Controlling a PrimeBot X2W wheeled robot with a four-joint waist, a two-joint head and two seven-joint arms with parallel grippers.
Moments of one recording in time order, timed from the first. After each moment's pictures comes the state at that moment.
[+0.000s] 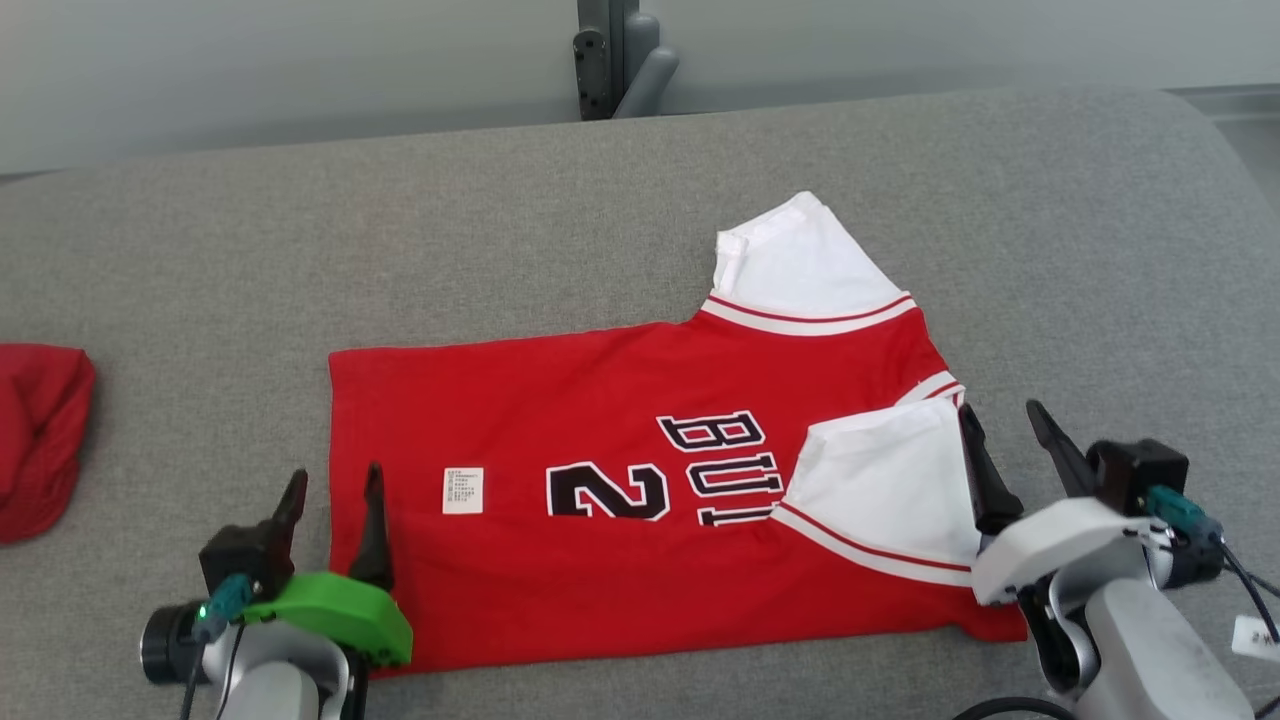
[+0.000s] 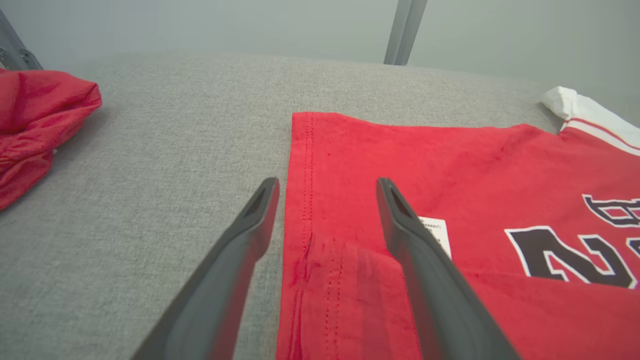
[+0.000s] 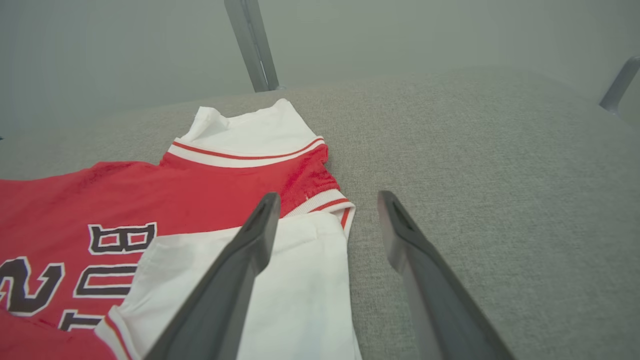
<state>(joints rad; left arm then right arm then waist) -0.19 0.05 0.00 0.56 -0.18 -0.09 -0.26 -0.24 -0.15 0.06 0.53 0.29 0.13 -0.26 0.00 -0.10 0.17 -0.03</state>
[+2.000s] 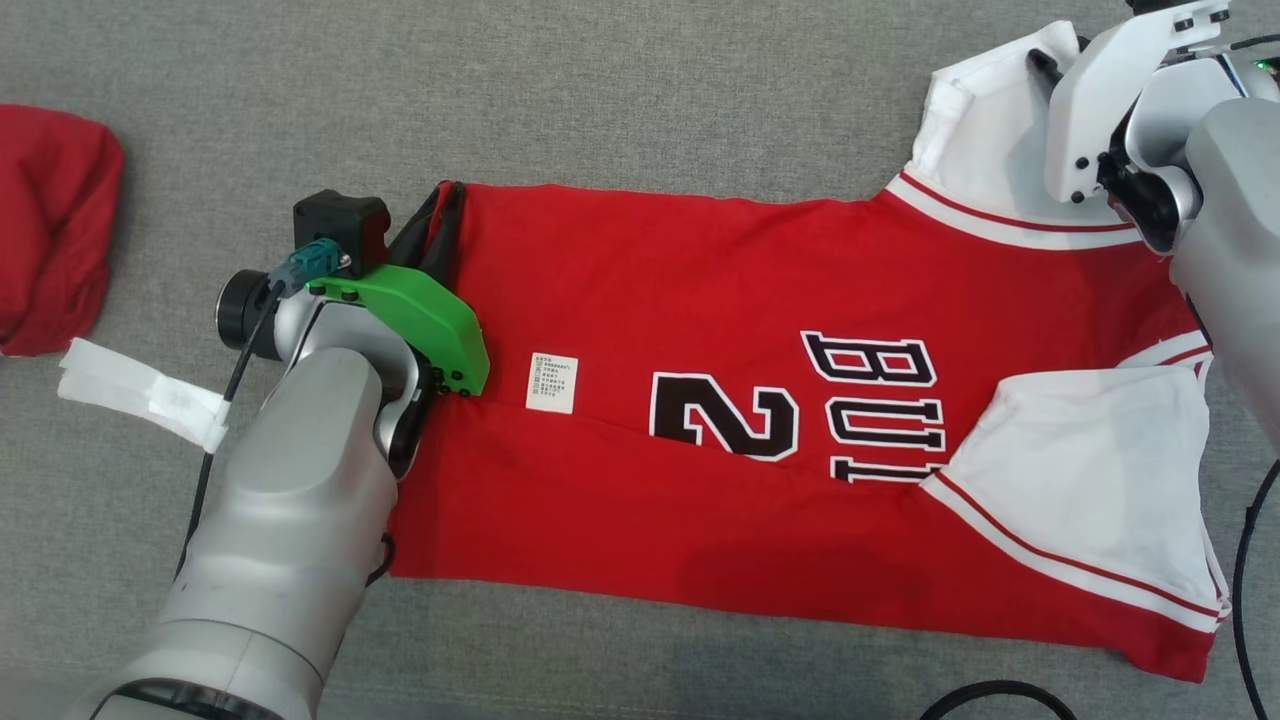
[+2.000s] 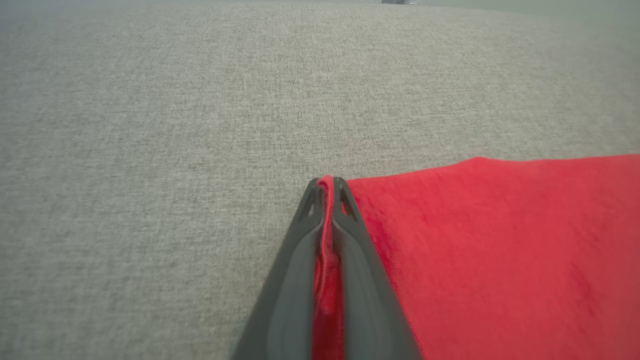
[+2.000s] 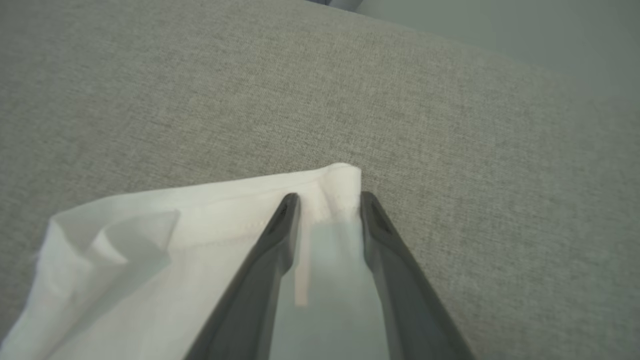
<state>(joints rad) -0.90 0.08 -0.49 1.04 -0.48 -0.13 -0.27 -1.23 -0.35 0.69 1.13 0.64 0.13 0.17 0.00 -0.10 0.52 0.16</state>
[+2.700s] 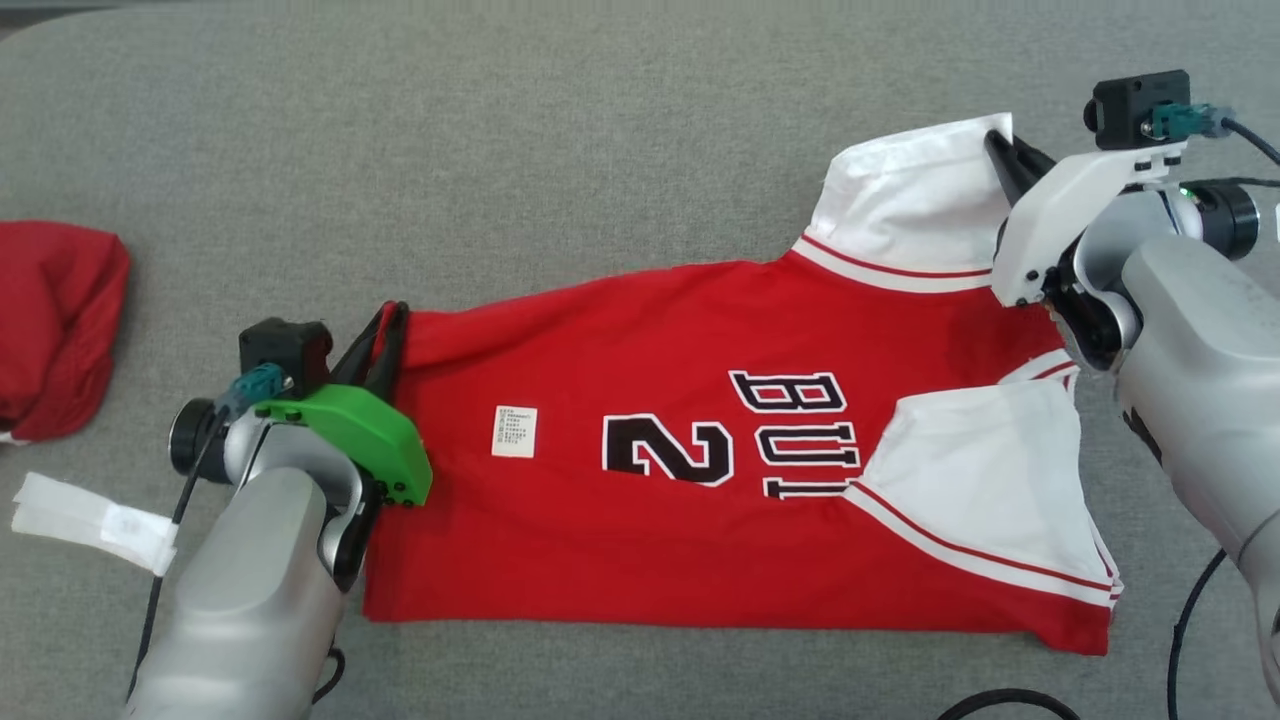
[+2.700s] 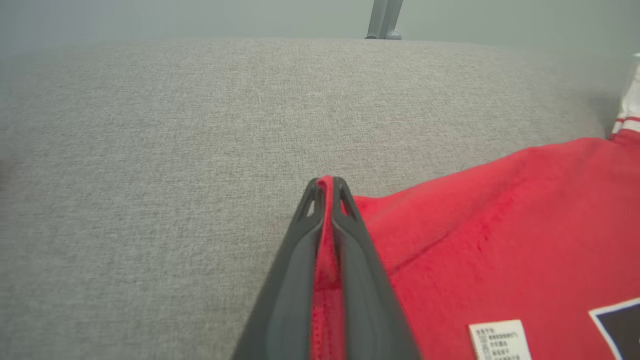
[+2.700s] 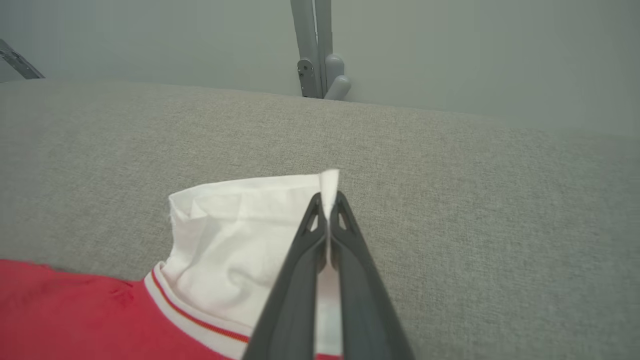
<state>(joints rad) -0.70 0.17 -0.46 0.93 -0.50 -0.13 -0.26 -1.06 -0.34 0.73 1.06 0.81 0.13 -0.08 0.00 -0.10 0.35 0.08</state>
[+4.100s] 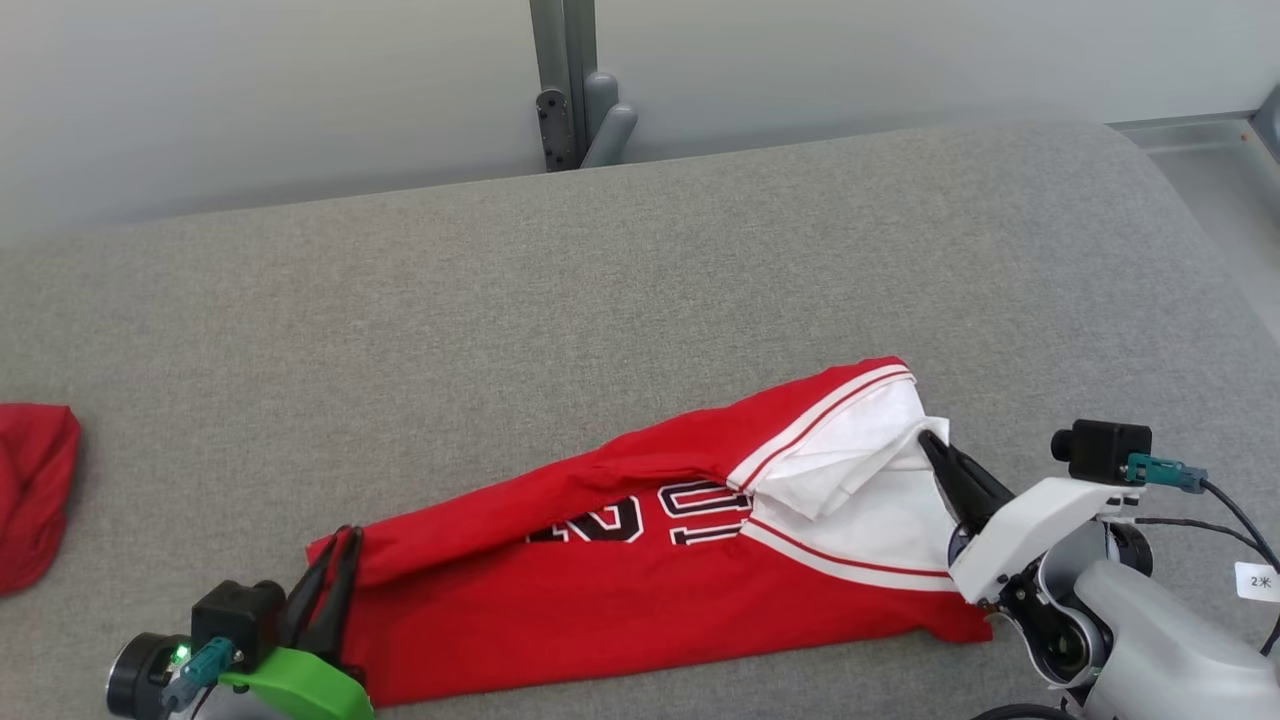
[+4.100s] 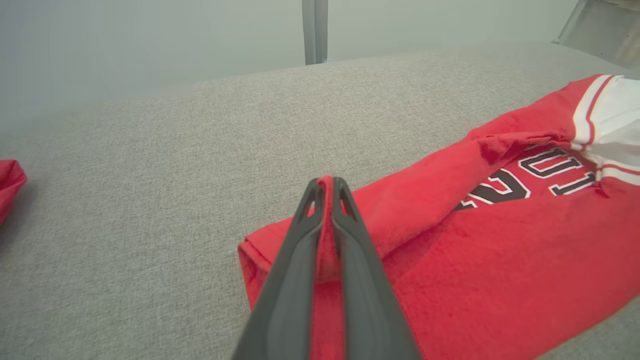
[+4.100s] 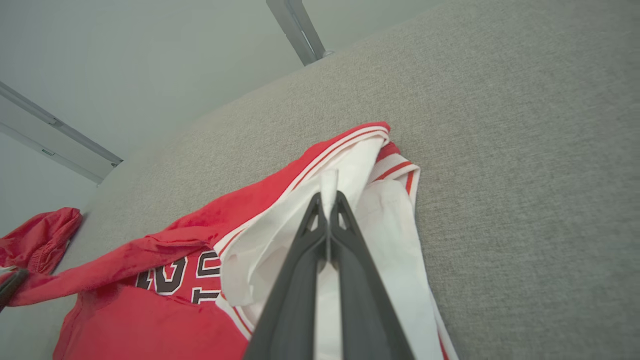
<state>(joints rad) -0.12 0.31 -0.31 0.45 -0.35 -0.13 -0.26 -0.46 -0.42 0.76 0.61 1.15 0.13 -0.25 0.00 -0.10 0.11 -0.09</state>
